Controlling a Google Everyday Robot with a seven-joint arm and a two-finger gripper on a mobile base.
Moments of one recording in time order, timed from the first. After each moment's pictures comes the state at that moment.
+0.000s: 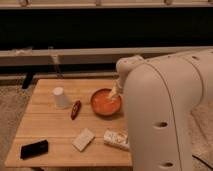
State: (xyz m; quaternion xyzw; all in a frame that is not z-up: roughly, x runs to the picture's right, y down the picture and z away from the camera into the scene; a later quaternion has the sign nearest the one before) arm 0.094 0.054 0.842 -0.26 0.19 0.67 0.67
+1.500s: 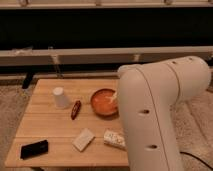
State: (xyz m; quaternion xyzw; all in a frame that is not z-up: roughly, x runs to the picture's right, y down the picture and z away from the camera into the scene) arm 0.098 0.088 0.895 -0.28 0.22 0.69 0.64
